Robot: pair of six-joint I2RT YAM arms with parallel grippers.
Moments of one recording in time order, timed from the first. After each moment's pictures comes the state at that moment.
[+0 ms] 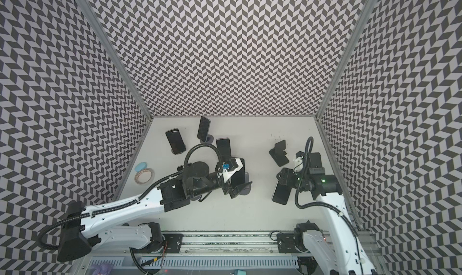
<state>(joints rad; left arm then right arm) -1.12 1.19 0.91 0.07 -0.02 0.15 0.05 0.89 0.85 -1.00 -0.30 0.36</state>
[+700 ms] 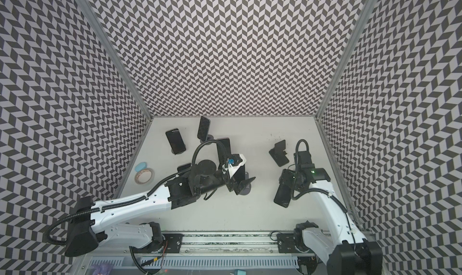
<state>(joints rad) -1.12 1.26 0.95 0.08 -0.09 0.09 0.08 1.05 0.77 -0.92 -0.11 0.50</state>
